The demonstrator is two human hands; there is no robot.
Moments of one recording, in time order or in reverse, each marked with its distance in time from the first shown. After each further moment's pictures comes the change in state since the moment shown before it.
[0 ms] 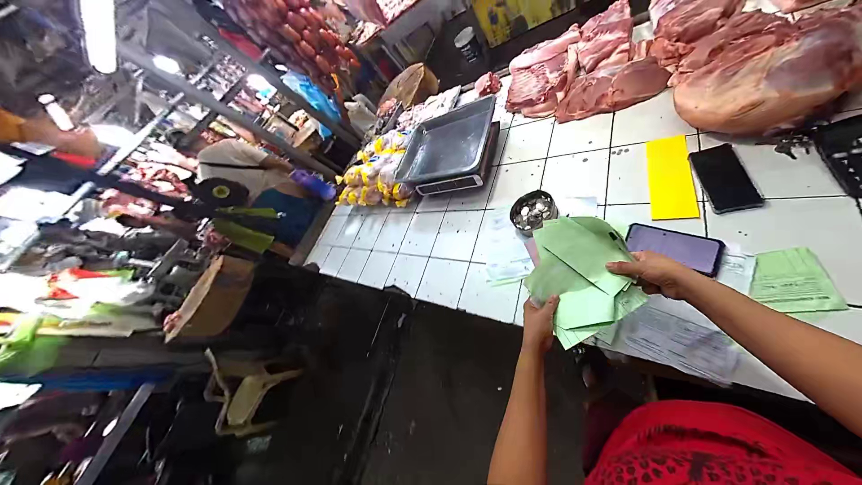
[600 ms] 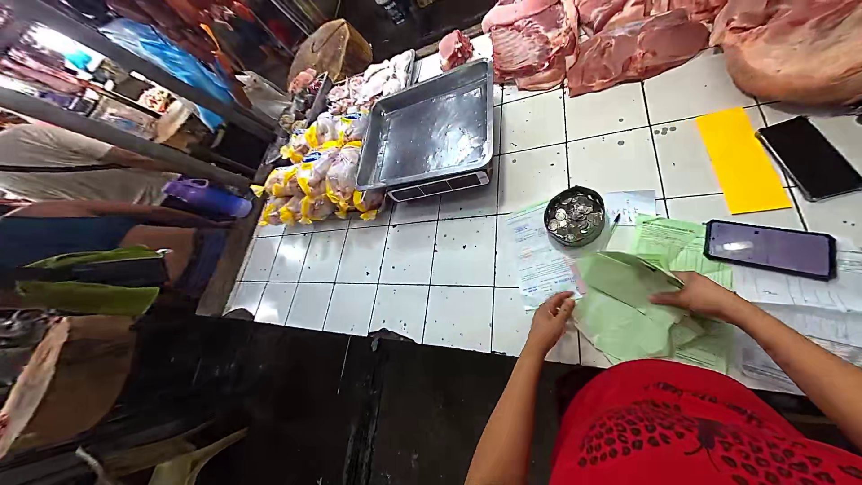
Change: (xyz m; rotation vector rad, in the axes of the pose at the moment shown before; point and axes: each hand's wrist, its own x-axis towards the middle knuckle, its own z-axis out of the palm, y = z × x) left_hand 0.172 0.026 -0.132 0.614 -0.624 -0.052; right_hand 0.095 0.004 0.079 -0.394 0.249 0.115
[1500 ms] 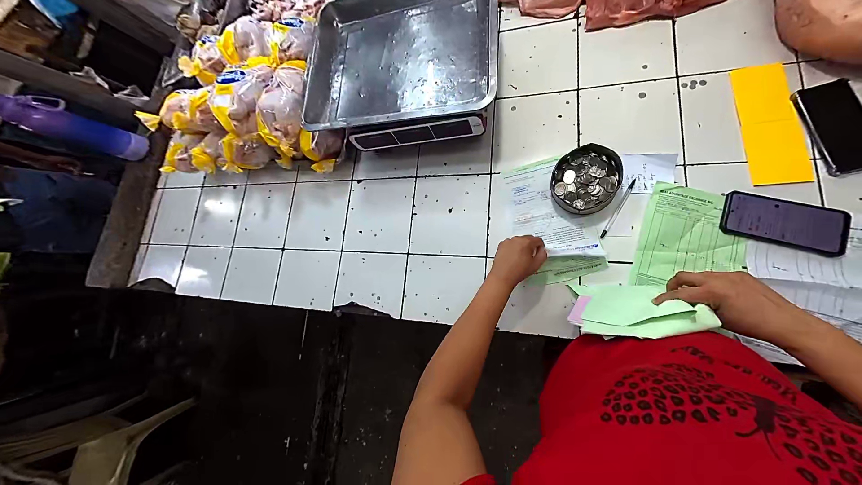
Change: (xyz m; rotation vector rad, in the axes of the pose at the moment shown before) left_hand 0.064 0.000 -0.083 0.762 -0.135 0.227; right_hand -0.052 0.001 0.018 -0.683 0.082 -0.869
